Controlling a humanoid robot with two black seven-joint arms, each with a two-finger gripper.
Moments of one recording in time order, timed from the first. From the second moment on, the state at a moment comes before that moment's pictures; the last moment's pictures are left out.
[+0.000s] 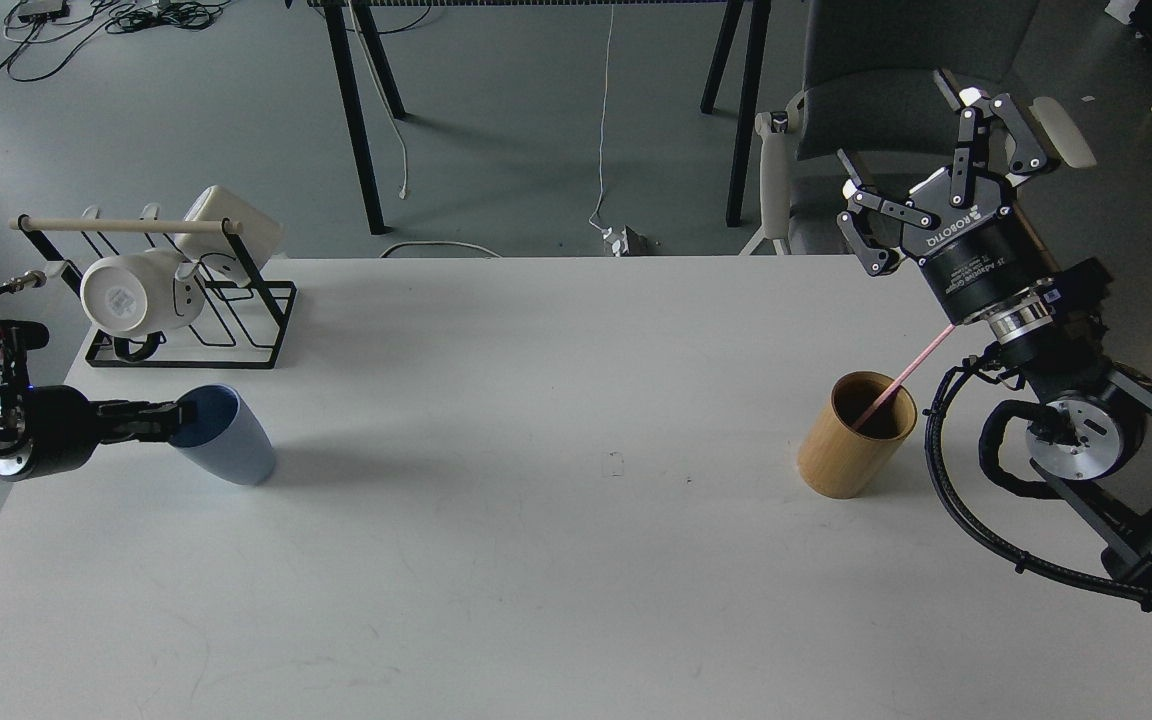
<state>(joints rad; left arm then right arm) -0.82 0.86 0.00 -0.85 1.41 -0.19 -0.49 0.52 -0.53 0.82 1.26 -0.16 0.29 0.49</state>
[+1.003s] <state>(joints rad) -1.25 0.04 0.31 -0.55 1.33 -0.38 -0.49 0.54 -0.53 0.99 1.12 -0.15 0.28 0.49</state>
